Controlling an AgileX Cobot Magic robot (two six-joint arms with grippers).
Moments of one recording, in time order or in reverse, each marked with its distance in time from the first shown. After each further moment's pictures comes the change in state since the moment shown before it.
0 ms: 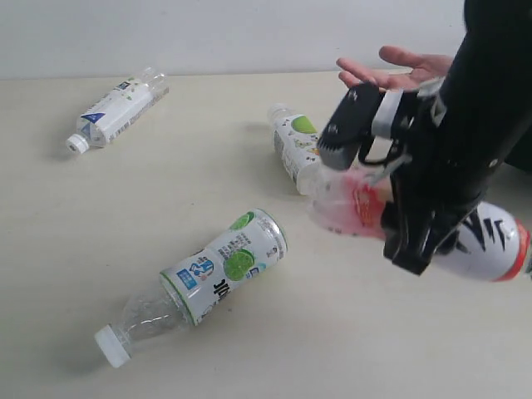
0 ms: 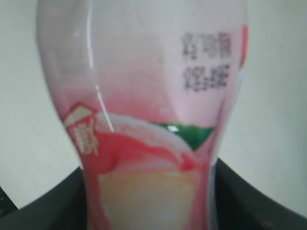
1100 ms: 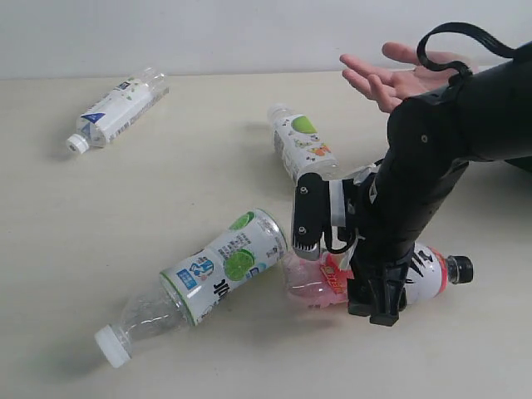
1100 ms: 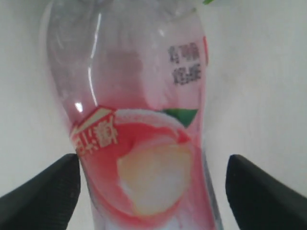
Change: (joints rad) left arm 0.000 0.000 0.000 0.000 0.000 0.000; right arm 0.000 0.286 0.139 0.080 -0.430 -0.436
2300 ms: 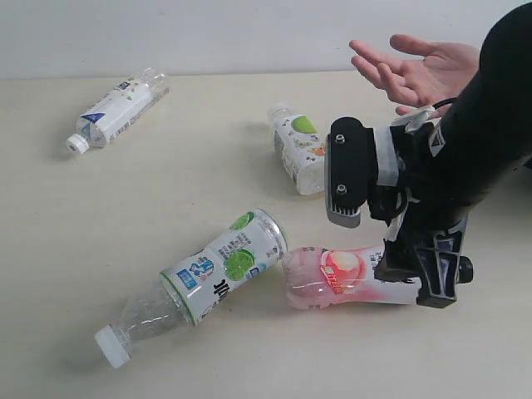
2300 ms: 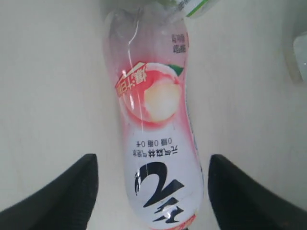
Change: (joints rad) left arm 0.000 0.000 0.000 0.000 0.000 0.000; right arm 0.000 -0.309 0.002 -0.017 0.191 0.002
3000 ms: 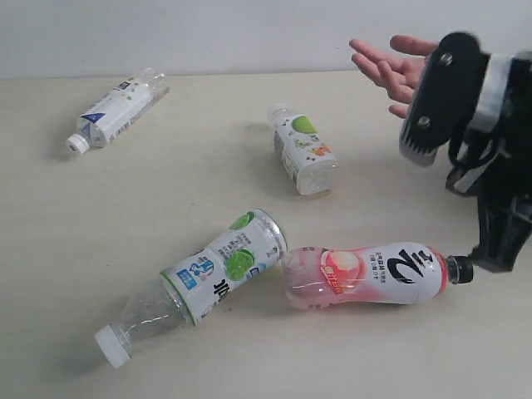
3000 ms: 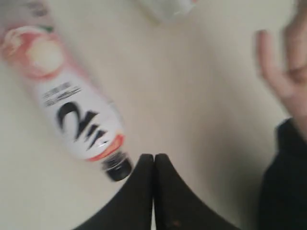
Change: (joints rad) left arm 0.000 0.000 0.000 0.000 0.000 0.000; right arm -0.004 -0.276 0.058 -0.324 0.019 0.459
